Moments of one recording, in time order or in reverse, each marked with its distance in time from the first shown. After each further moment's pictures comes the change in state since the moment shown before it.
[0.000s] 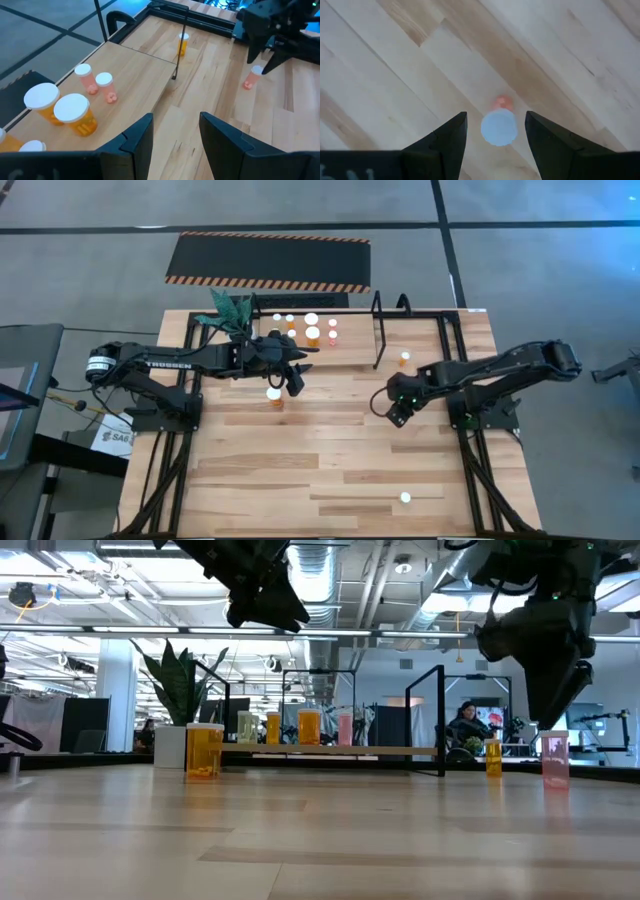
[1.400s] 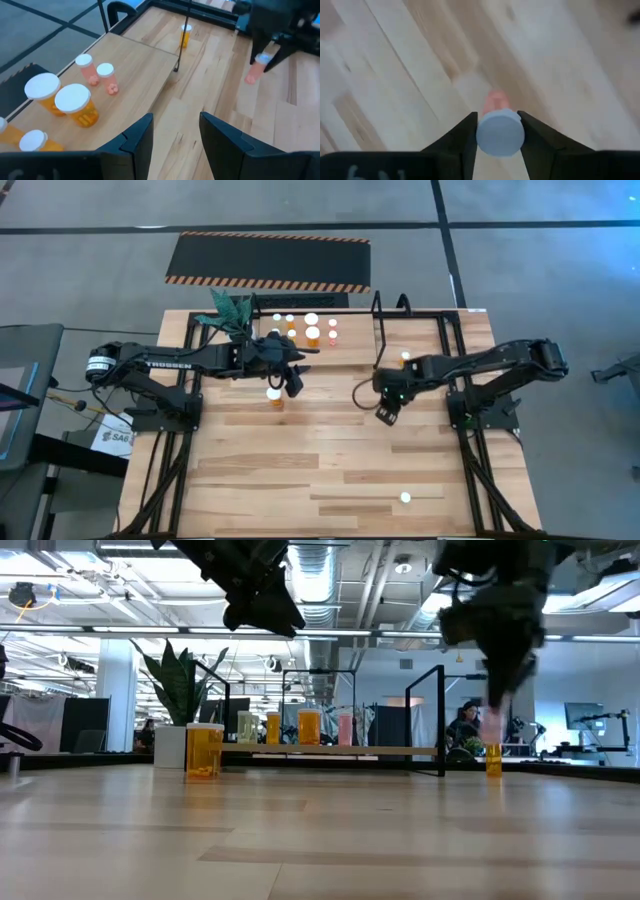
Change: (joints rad) left arm 0.000 0.000 0.000 -0.037 0.000 -0.015; right arm -0.047 0.140 0.154 0.004 -0.022 -0.249
